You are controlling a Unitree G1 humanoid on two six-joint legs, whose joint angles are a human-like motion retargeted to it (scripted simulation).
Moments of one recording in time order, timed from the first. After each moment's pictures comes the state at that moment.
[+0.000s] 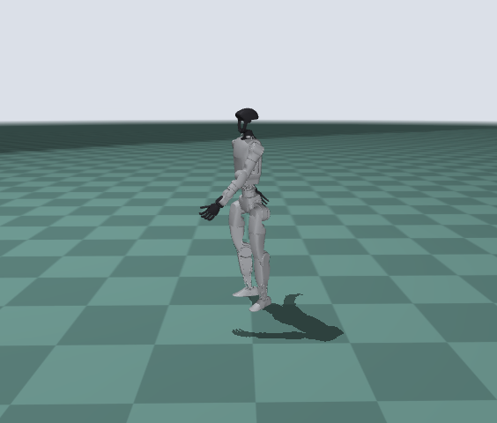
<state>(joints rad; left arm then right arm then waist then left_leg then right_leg) -0.52 0.02 0.15 1.30 0.05 0.00 -0.24 0.30 -0.23 -0.07 1.70 -0.18 0.22 0.13 -0.17 -0.01 -0.19 -0.14 0.00 0.26 0.02 -0.07 -0.02 -0.07 -0.12 -0.55 0.03 0.04 0.05</state>
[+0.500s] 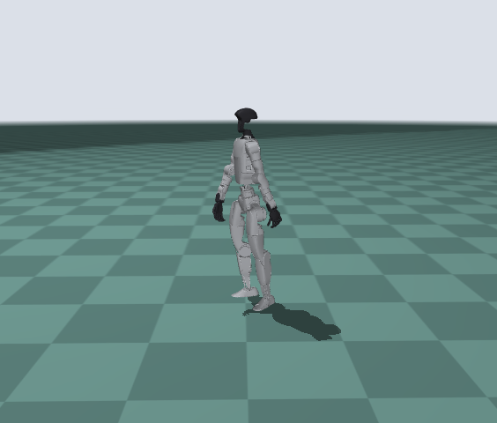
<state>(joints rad) 0.28 0.08 0.40 1.70 0.15 0.05 -0.14 -0.35 0.04 0.27 1.47 -0.17 0.06 0.31 -0.18 0.05 -0.21 -0.02 0.03 0.43 -0.04 -0.11 -0.05 -0.14 -0.08 -0.38 0.06 0.05 0.03</state>
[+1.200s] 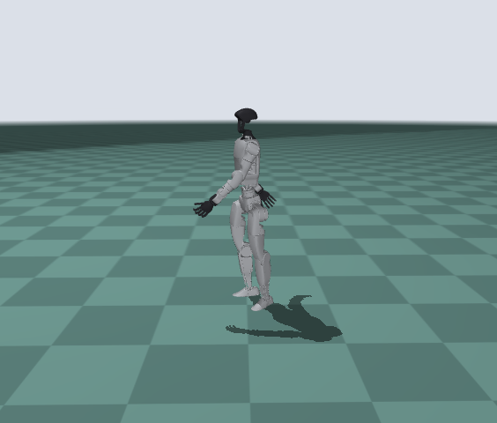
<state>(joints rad) -0.46 -0.01 0.14 1.17 0.00 0.02 -0.23 0.31 -0.25 -0.09 1.70 -0.20 0.26 0.14 -0.21 0.02 -0.19 -0.07 0.02 0.38 -0.01 -0.10 -0.03 -0.11 -0.09 -0.43 0.03 0.05 0.03</state>
